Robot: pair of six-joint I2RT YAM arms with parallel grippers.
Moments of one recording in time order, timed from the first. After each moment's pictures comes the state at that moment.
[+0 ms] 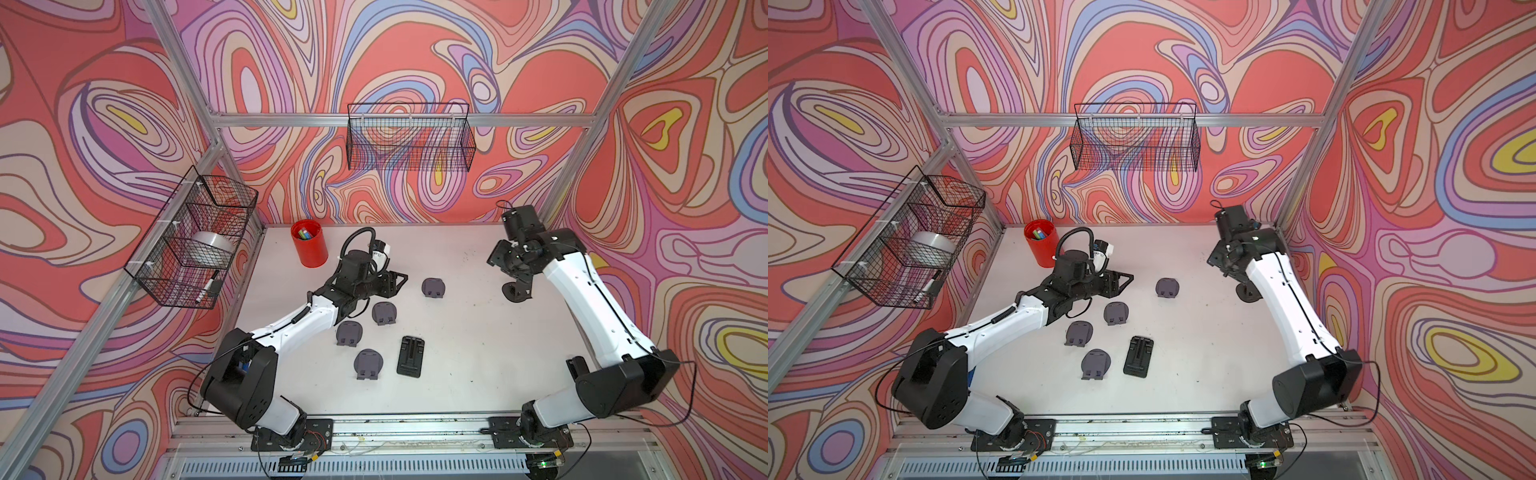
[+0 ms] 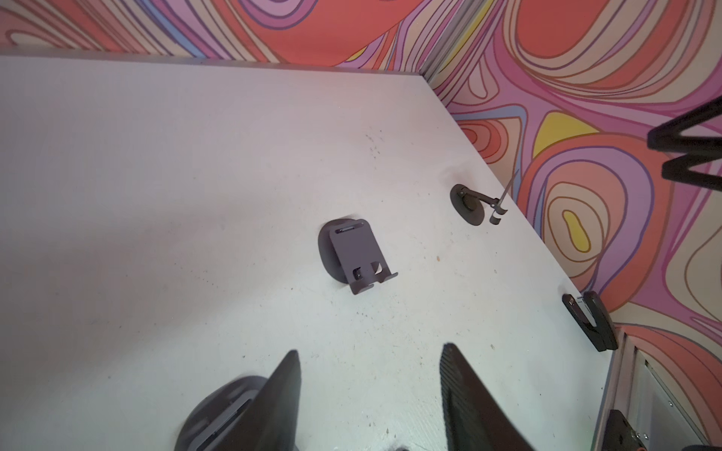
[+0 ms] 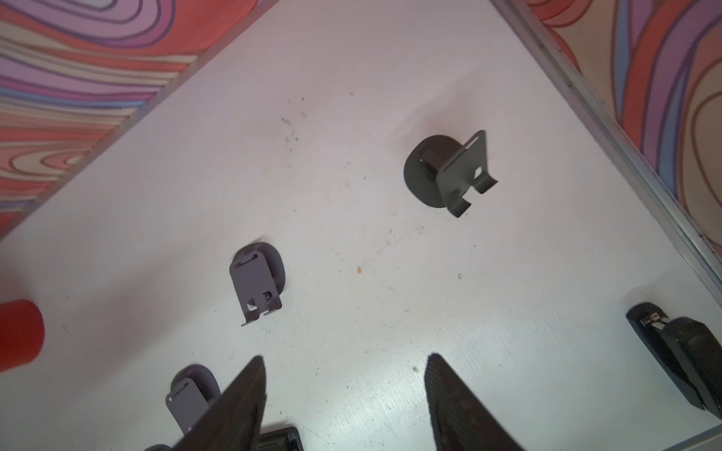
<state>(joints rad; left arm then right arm) -0.51 1.51 0.99 0.00 0.31 -0.38 0.30 1.57 1.68 -1.22 0.24 0.74</state>
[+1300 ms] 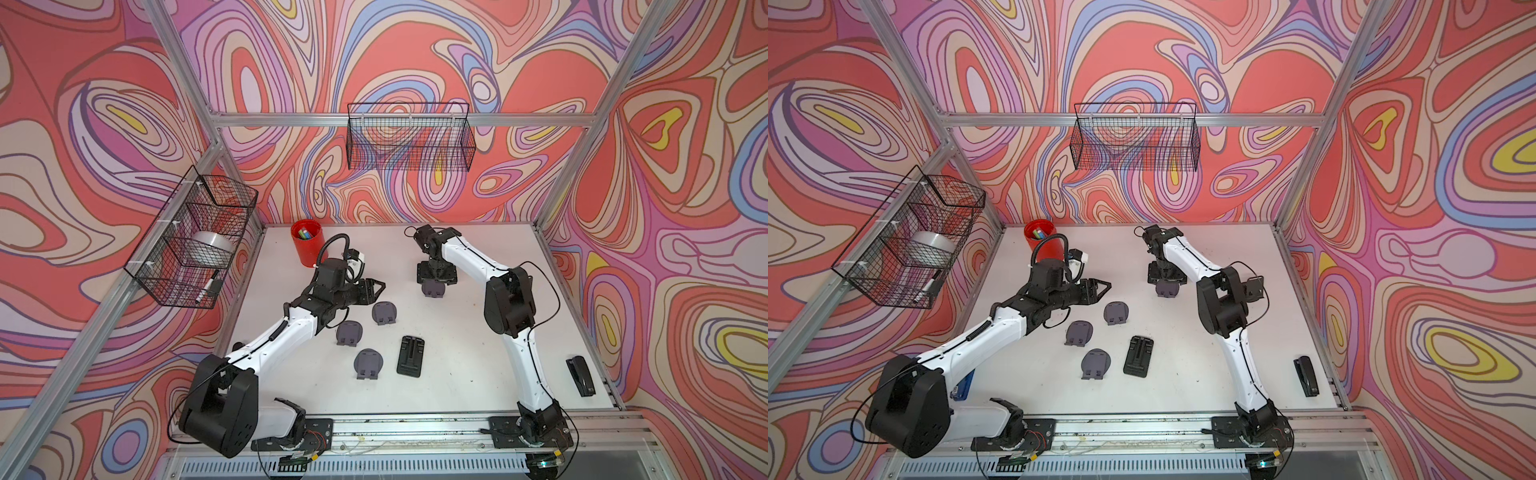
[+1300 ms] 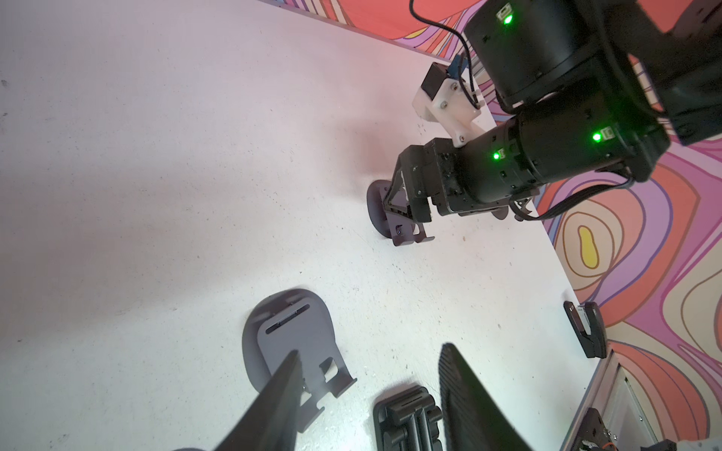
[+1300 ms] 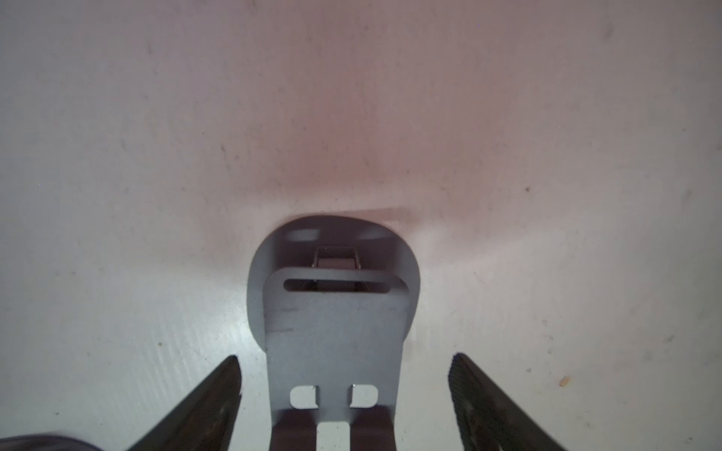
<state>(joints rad) -0.39 1.34 0.85 -0.10 0.35 -0.46 0.45 2.35 2.09 -1.20 0.12 0.51</state>
